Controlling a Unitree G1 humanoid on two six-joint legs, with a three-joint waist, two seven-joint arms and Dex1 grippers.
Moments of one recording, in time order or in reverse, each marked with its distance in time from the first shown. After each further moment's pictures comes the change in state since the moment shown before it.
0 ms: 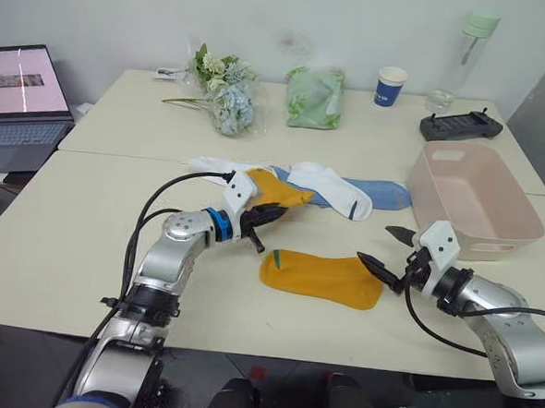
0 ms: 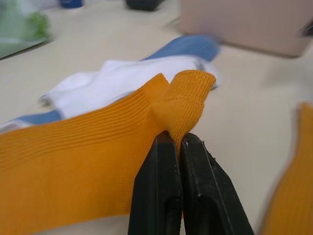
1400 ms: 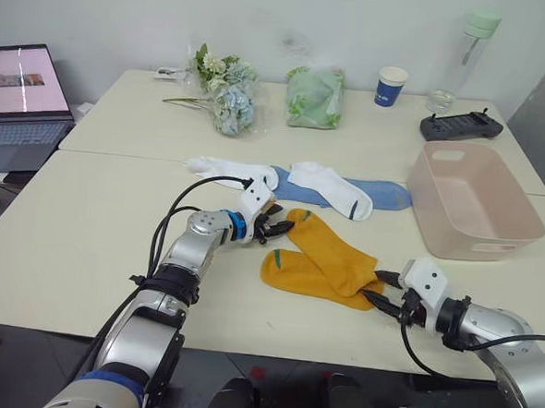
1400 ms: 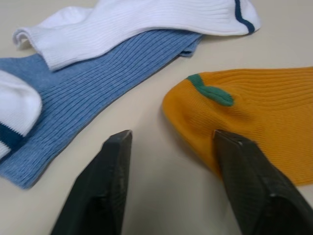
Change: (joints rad) left arm -0.188 -0.075 -0.065 0.538 0.182 -0.227 0.065; right arm 0.163 -0.112 0.100 -0.094 -0.085 -0.022 0.076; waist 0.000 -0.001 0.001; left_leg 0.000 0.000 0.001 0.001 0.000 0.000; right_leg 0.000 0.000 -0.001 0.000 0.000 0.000
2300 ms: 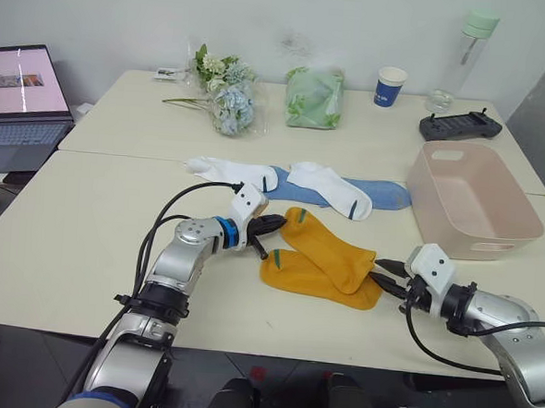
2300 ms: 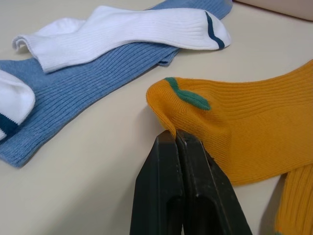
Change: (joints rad) left arm 0.143 0.027 0.047 -0.290 -0.053 0.153 -0.011; right arm -0.063 -0.007 -0.031 0.046 0.006 -0.021 0.025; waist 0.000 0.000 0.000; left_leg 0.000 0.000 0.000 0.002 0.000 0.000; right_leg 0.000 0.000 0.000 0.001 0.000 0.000
